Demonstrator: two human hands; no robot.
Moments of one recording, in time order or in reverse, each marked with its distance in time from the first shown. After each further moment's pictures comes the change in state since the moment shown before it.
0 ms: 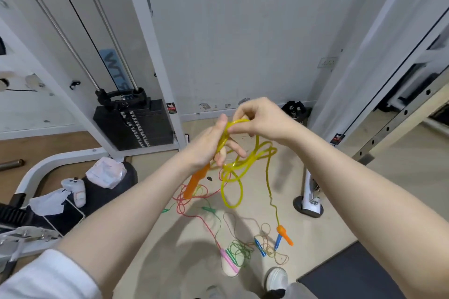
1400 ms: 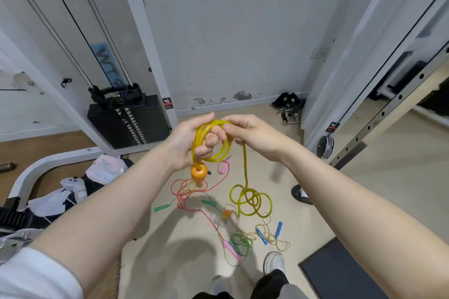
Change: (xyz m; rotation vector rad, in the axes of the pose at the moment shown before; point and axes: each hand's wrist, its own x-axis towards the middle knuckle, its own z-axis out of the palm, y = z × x) left_hand -0.019 -0.015 -0.038 -0.707 -0.095 -0.281; right_hand -0.015 0.006 0.061 0.342 -0.031 0.030
